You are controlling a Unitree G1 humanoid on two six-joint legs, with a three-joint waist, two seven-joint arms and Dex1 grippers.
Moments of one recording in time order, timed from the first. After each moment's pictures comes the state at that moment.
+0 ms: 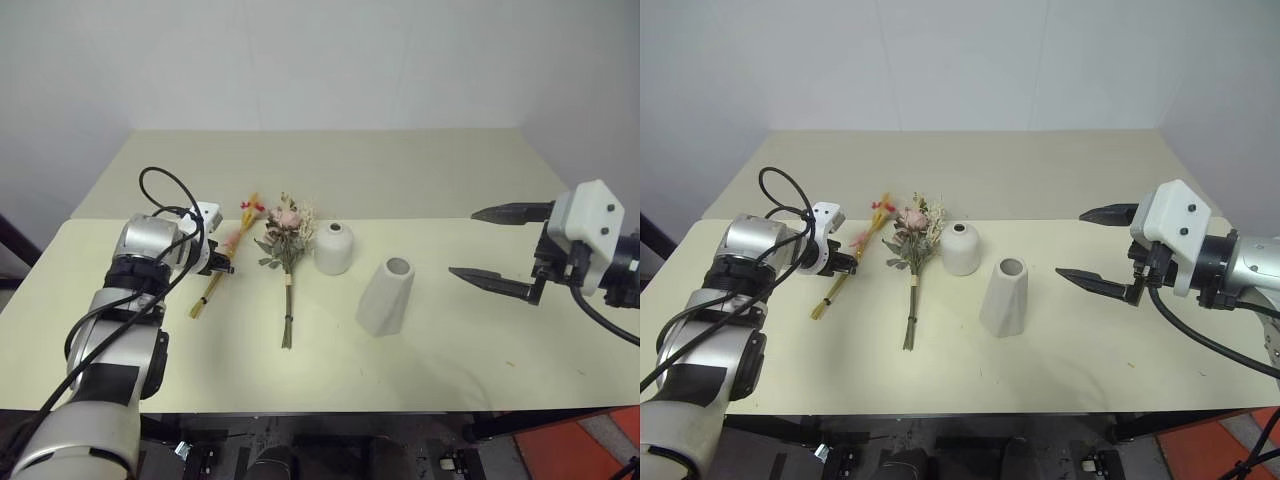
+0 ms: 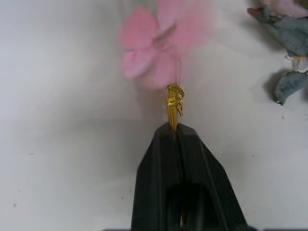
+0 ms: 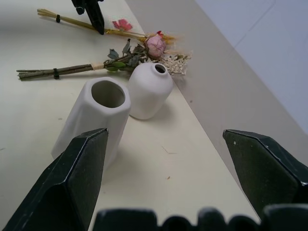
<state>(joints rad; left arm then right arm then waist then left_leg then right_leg) -1.06 0.58 -0.11 0.75 -0.09 1.07 -0.66 -0.29 -1.08 -0.33 -0.42 0.53 0.44 1.02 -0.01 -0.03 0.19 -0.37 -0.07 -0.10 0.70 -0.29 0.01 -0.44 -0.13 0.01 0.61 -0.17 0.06</state>
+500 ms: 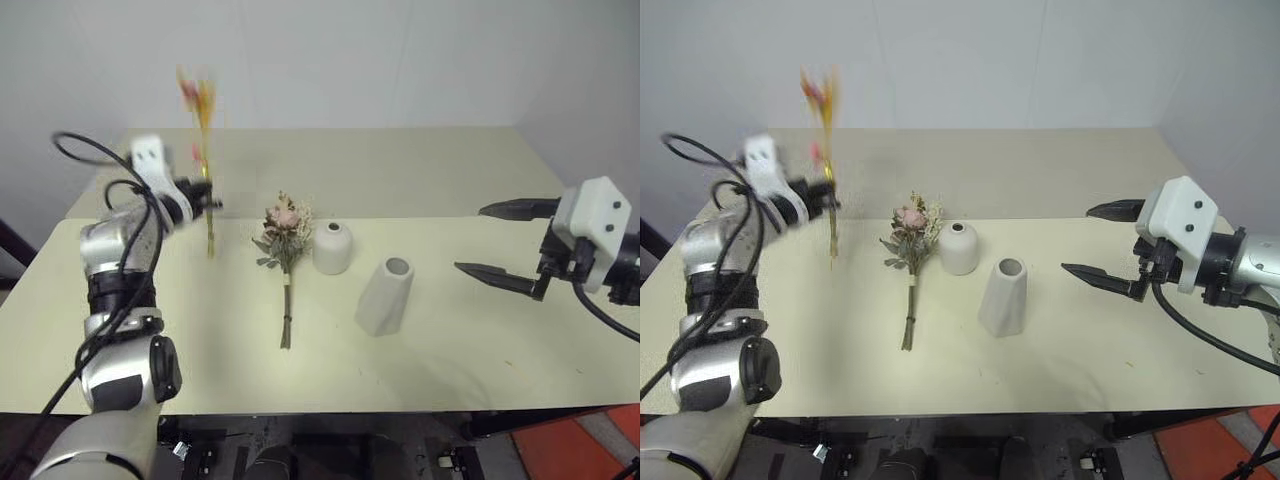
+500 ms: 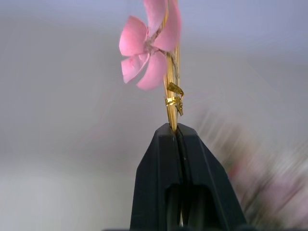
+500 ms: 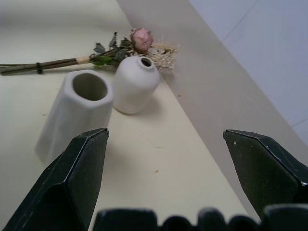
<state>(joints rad) -0.99 0.39 0.44 0.32 -0.38 0.66 -0.39 -0.28 -1.07 -0.36 -0.41 0.50 0.42 0.99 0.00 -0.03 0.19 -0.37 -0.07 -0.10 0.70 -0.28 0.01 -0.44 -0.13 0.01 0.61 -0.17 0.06</state>
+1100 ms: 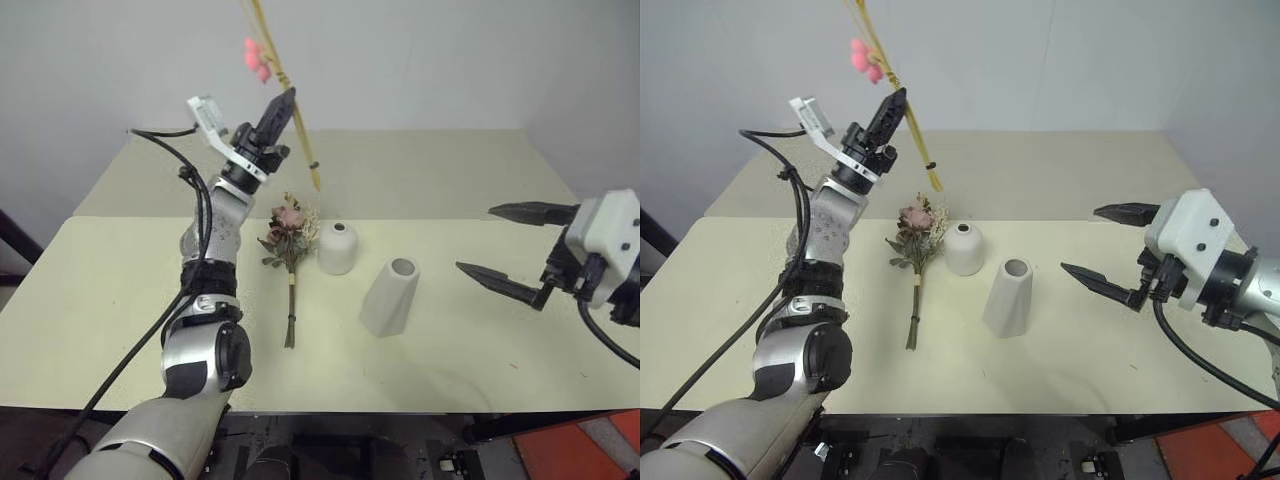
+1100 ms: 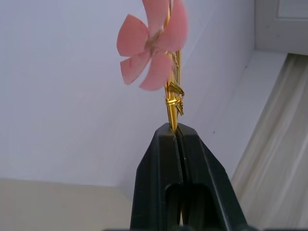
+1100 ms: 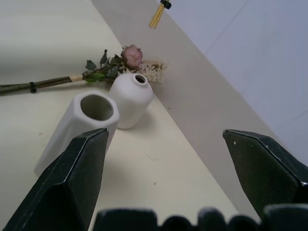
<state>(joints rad) -1.16 0.14 0.43 0.74 -0.65 0.21 -0.81 -0.12 -0.98 -0.49 -0.60 0.54 0.48 0.87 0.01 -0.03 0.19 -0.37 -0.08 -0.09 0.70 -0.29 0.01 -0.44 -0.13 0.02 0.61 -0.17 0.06</state>
